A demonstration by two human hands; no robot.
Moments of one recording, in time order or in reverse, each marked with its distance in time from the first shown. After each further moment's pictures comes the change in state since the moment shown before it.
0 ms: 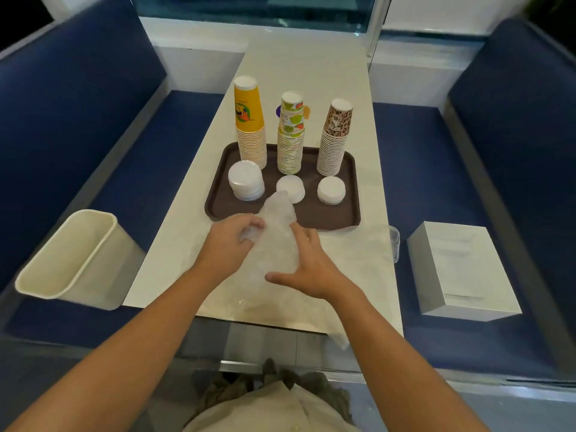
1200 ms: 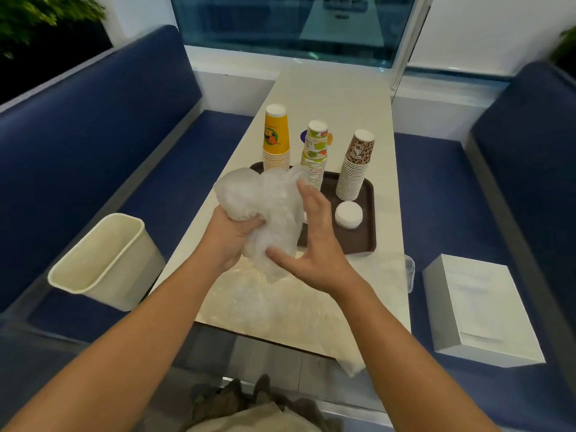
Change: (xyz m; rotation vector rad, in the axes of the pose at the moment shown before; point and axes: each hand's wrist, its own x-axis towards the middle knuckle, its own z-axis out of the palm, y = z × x) left_hand 0.016 0.036 -0.048 -0.823 0.089 -0.184; right_hand 0.004 -0.084 -0.039 0.140 0.242 -0.442
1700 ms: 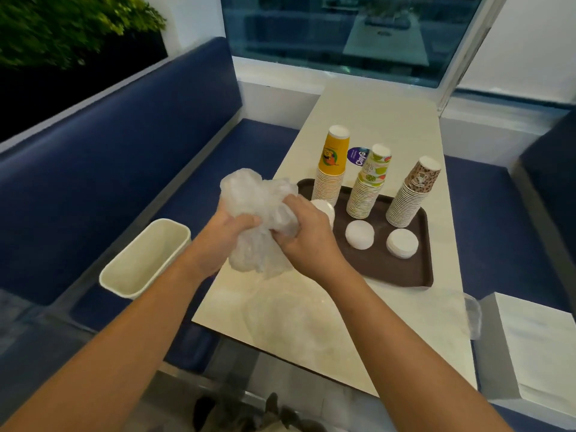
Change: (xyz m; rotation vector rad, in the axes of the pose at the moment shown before) left_hand -0.008 0.050 -0.118 0.081 0.009 -0.052; right_hand 0.100 -0.058 0.098 -0.027 -0.058 -0.018
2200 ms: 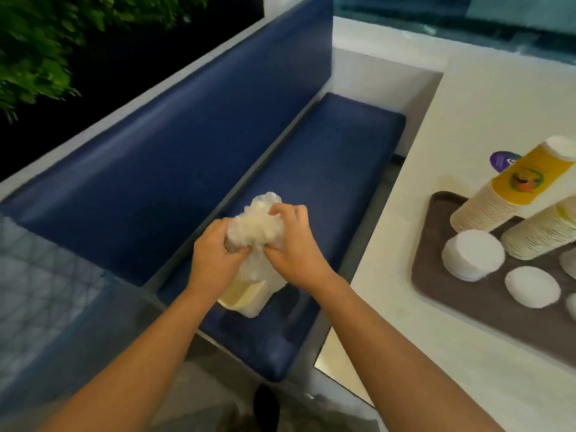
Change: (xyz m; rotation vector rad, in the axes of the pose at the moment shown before) left_hand 0.018 -0.101 -0.278 0.518 0.551 0.077; right_hand 0.138 -0.007 0.296 0.025 -0.296 0.064
